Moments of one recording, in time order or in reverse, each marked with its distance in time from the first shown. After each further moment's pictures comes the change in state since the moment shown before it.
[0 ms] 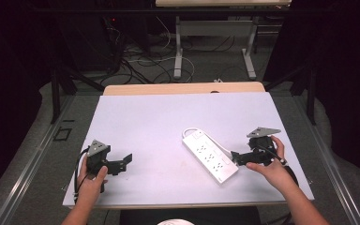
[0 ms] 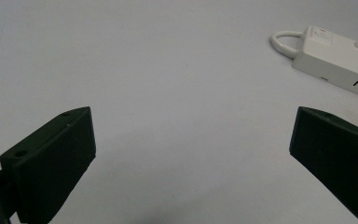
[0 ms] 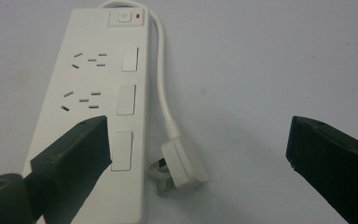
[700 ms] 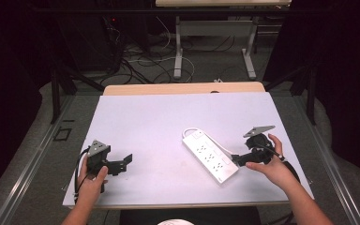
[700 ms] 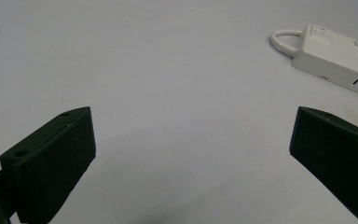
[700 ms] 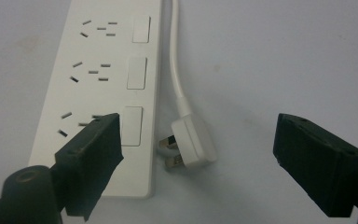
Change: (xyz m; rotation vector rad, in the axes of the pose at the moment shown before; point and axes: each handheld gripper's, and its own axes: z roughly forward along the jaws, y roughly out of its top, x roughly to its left) left arm -0.001 0.000 0.000 0.004 0.001 0.000; right arm 0.001 0.007 0.003 0.134 0.051 -0.050
